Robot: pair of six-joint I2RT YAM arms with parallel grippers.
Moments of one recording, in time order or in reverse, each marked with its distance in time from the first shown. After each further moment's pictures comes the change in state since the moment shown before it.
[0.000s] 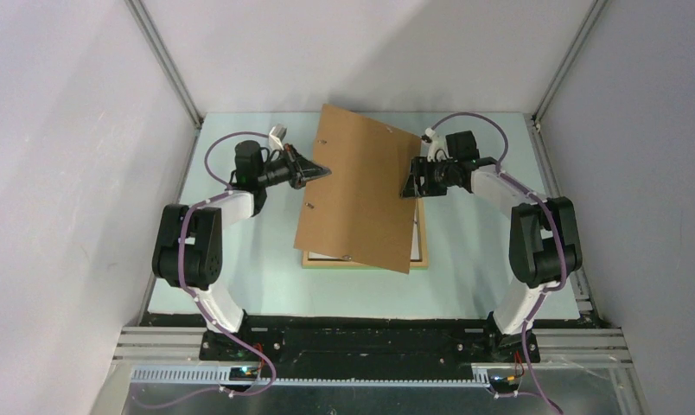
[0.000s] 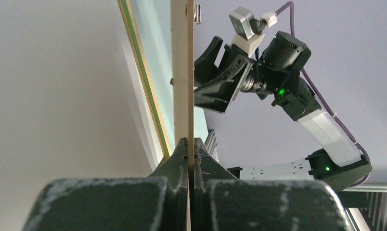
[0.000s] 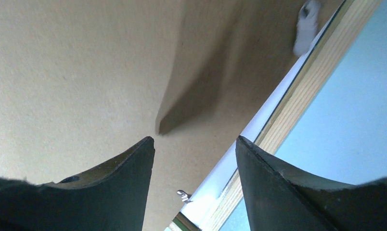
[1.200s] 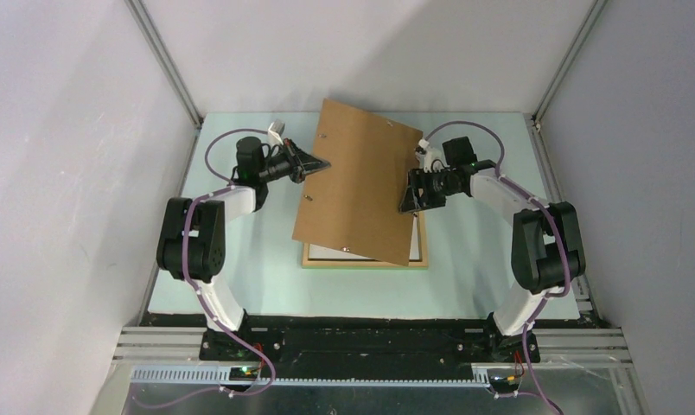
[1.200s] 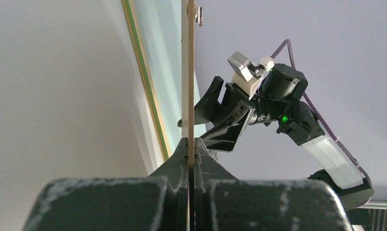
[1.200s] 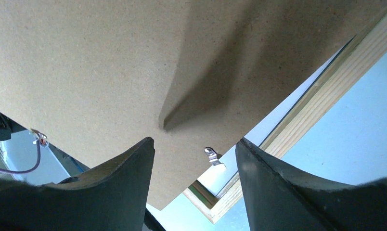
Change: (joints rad) left arm 0.006 0.061 0.053 0.032 -0.053 -0.027; right arm 0.028 -0.047 -0.045 -0.136 -0.071 -0.070
